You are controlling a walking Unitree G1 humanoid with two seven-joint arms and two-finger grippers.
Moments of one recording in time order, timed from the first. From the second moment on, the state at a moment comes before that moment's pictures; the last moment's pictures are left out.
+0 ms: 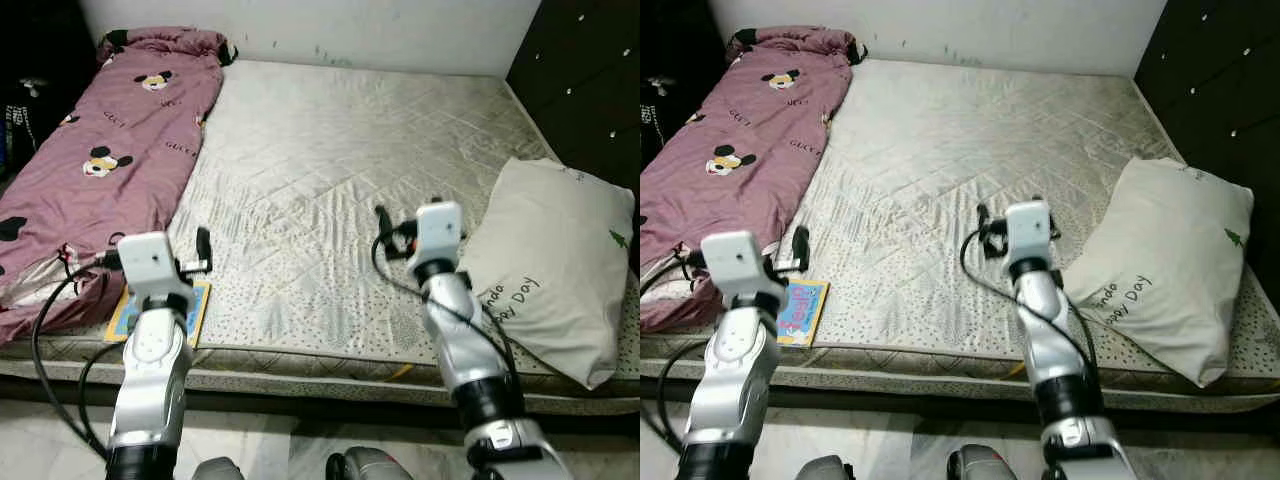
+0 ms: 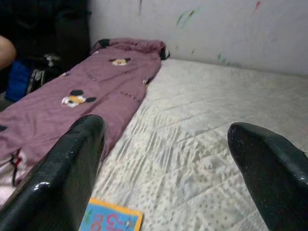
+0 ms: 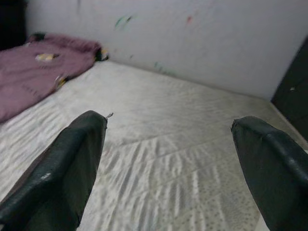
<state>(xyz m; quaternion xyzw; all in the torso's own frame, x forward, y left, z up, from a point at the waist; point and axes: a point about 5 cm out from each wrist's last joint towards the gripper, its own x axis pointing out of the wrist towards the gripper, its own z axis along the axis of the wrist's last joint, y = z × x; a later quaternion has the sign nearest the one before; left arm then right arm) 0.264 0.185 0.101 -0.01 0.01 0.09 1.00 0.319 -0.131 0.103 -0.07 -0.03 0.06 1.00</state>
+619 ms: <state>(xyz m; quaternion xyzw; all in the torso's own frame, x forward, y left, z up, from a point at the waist) 0.263 0.174 0.096 0.00 0.01 0.05 1.00 0.311 -0.136 0.096 -0.08 -0.02 0.05 1.00</state>
